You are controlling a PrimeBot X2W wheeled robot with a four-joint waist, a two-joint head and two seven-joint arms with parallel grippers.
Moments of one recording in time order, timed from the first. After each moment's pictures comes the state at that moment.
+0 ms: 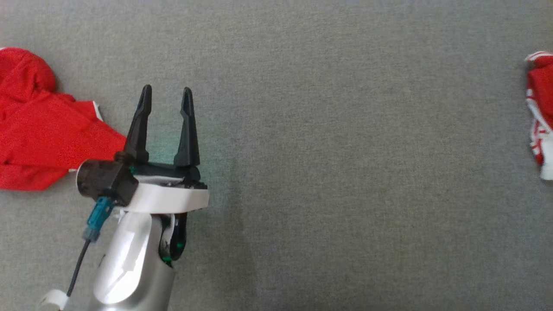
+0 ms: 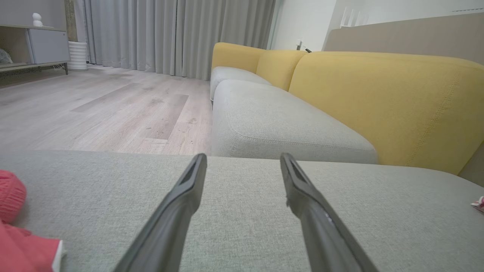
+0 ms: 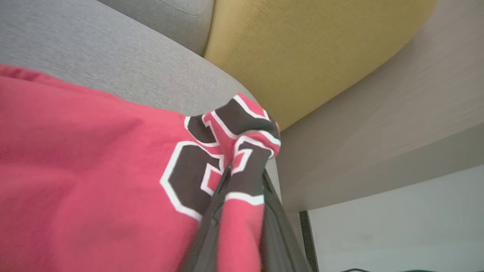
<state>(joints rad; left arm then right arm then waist) -0.35 0.04 -0.21 0.20 -0.26 -0.04 -0.26 -0.62 -0.74 -0.04 0.86 -0.06 0.13 -0.09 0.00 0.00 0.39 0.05</state>
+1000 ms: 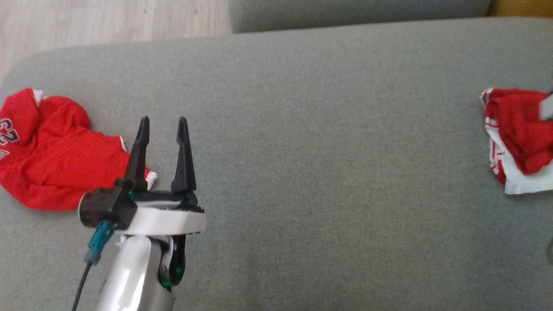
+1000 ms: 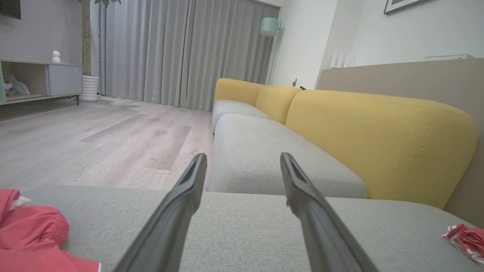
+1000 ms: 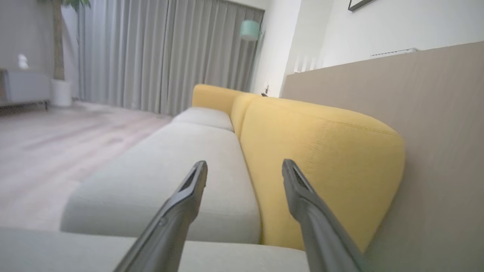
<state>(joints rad) -0.26 0.04 -0.19 0.21 -0.28 -0.03 -0.26 -0.64 -0.35 -0.15 0.54 -0.01 0.13 -0.17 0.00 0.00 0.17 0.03</state>
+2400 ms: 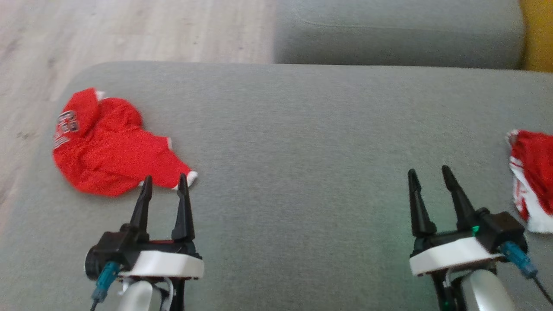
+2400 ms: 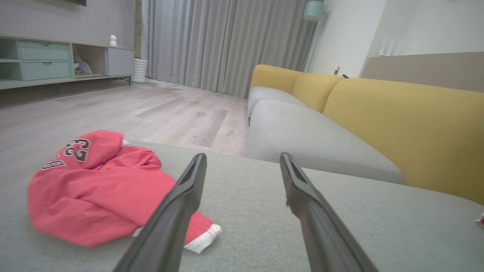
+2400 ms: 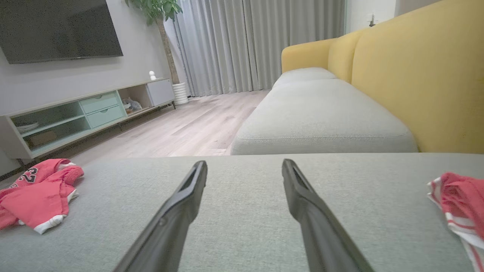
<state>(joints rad) -0.10 0.05 -0.18 0.26 -0.30 -0.02 -0.26 -0.04 -0.05 0.07 0.24 0.16 0.13 -0.25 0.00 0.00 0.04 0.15</state>
